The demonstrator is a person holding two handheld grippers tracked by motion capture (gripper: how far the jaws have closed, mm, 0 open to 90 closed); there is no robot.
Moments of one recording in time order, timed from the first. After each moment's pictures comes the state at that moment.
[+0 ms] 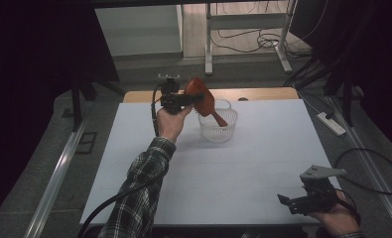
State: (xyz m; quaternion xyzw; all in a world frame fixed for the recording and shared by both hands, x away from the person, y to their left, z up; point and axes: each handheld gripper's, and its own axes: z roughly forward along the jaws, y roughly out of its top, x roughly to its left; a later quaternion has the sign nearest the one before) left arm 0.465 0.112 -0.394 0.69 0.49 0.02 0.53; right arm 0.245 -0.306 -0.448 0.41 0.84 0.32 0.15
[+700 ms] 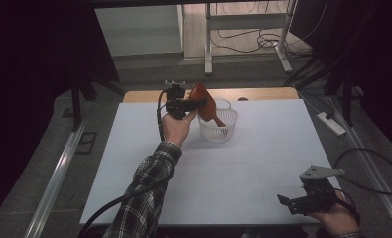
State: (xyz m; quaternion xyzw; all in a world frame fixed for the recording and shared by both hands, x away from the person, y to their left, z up) left arm 0.463 0.098 -0.413 0.69 0.51 0.03 0.51; right arm 0.245 -0.305 -0.449 0.41 0.85 0.31 0.15
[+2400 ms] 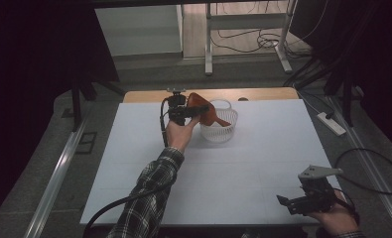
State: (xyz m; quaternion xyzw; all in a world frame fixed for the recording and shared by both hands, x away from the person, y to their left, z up) left arm 0.464 0.095 -0.441 0.67 0.54 0.01 0.50; right arm 0.246 -0.303 -0.450 0.40 0.85 0.30 0.14
